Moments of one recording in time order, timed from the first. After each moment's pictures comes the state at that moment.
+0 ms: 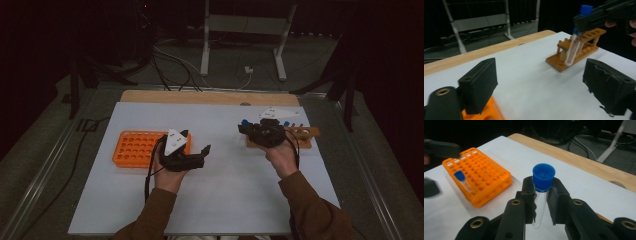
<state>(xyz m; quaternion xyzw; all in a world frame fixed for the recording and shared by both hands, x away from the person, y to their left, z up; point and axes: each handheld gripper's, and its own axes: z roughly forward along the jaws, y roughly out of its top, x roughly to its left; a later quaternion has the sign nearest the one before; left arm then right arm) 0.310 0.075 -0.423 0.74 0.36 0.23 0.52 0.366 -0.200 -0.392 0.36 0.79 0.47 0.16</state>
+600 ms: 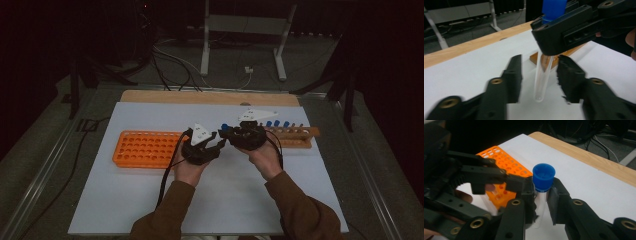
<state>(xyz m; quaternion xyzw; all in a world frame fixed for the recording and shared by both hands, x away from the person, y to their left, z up) 0.333 0.032 -0.431 0.76 0.35 0.19 0.51 0.359 -0.154 -0.389 0.33 0.81 0.48 0.12</state>
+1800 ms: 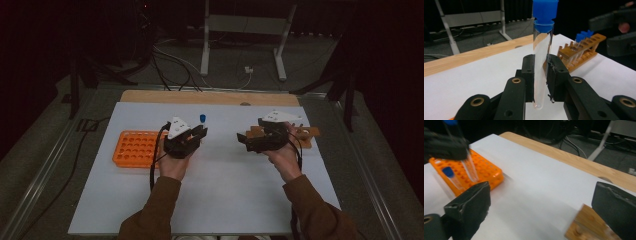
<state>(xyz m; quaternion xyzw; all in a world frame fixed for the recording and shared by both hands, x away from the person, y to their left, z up) 0.339 0.085 -0.416 0.72 0.38 0.21 0.54 0.361 -0.216 -0.400 0.38 0.78 0.46 0.19</state>
